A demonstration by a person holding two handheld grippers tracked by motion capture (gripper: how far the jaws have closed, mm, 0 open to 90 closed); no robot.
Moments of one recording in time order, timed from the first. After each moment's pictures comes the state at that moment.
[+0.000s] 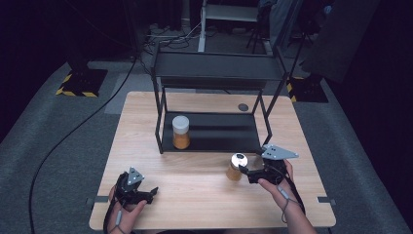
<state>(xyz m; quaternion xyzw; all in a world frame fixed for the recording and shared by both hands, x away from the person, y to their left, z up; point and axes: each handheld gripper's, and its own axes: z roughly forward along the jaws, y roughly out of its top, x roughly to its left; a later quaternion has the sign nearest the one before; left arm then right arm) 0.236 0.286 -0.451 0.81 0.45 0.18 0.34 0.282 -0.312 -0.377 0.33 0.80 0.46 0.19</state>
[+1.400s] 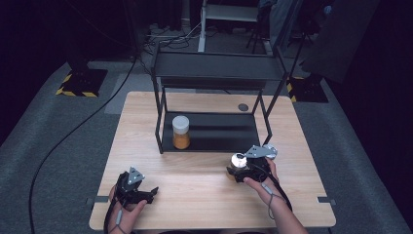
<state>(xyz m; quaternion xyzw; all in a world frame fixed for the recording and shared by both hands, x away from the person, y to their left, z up) 0.237 0.284 -0.450 0.81 0.45 0.18 0.34 0.315 -0.277 -0.400 0.34 0.84 0.41 0.15</state>
